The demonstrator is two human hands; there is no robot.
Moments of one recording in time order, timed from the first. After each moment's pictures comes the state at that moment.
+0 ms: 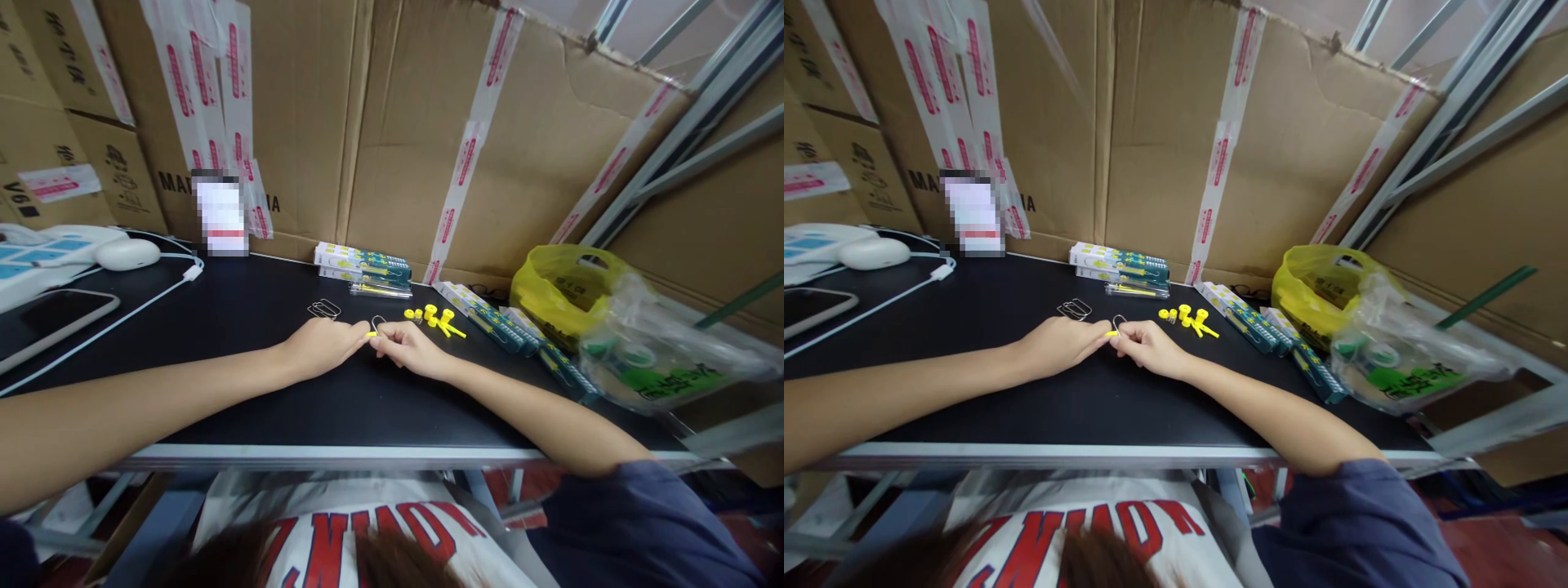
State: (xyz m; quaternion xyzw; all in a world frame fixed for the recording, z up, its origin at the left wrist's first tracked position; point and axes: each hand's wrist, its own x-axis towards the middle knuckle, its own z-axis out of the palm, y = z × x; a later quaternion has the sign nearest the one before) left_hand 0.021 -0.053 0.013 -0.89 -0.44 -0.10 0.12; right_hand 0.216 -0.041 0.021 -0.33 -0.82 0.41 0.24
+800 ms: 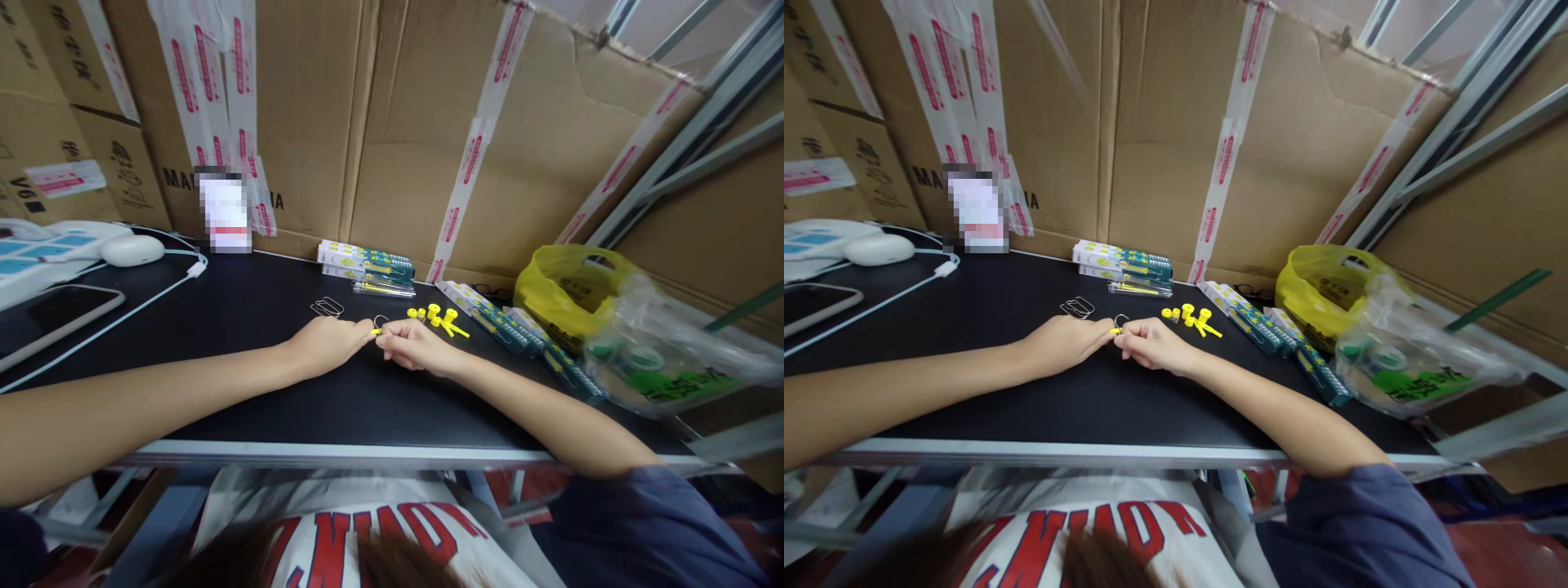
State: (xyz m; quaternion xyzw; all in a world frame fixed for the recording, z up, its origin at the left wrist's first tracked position) left_hand 0.023 -0.052 0.008 -0.89 -0.42 -0.12 0.11; right_hand 0.217 -0.043 0.031 -0.35 -0.80 0.44 0.19
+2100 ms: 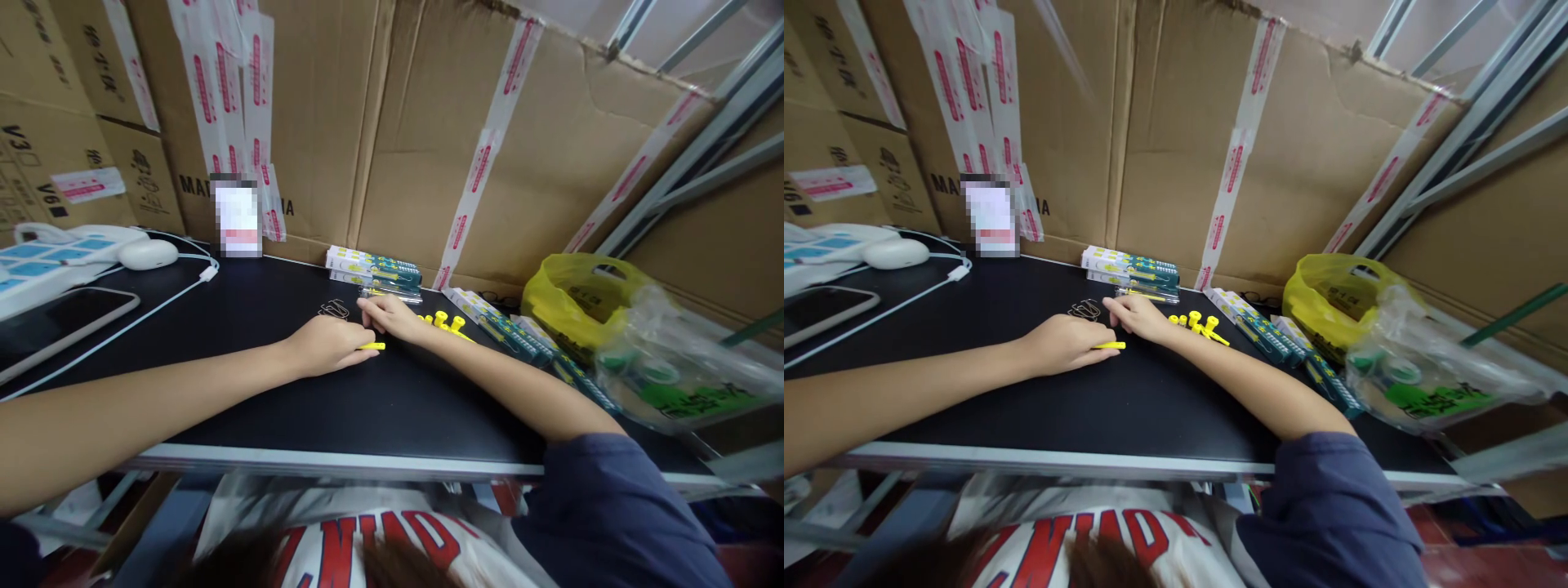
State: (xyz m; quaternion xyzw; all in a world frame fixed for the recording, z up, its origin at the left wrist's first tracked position) left_hand 0.003 -0.041 0.010 -0.92 -0.33 -0.17 0.14; right_hand 0.178 0.021 0.035 -0.34 -0.88 0.26 0.19
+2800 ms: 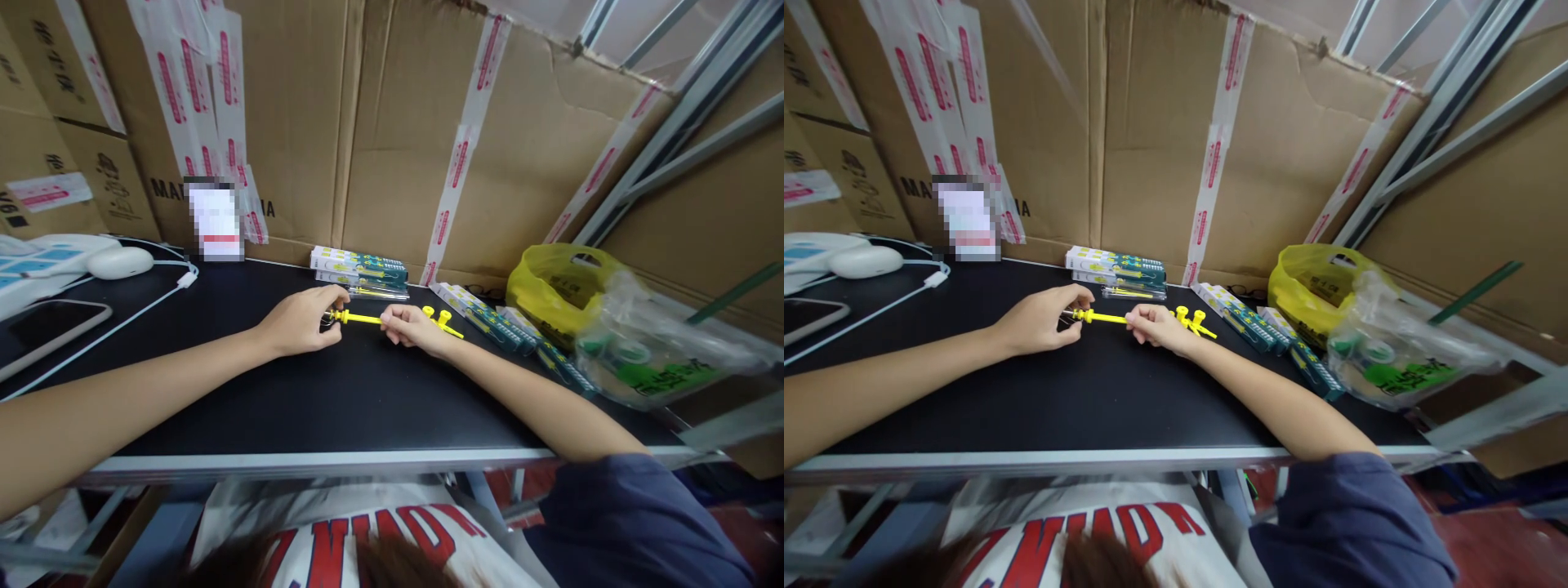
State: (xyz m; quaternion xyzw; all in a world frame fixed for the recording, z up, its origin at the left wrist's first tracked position) left_hand -0.016 -0.024 0.022 -0.87 -0.38 -0.30 0.03; right_hand 0.234 -0.001 0.022 -0.38 -0.74 0.49 0.26
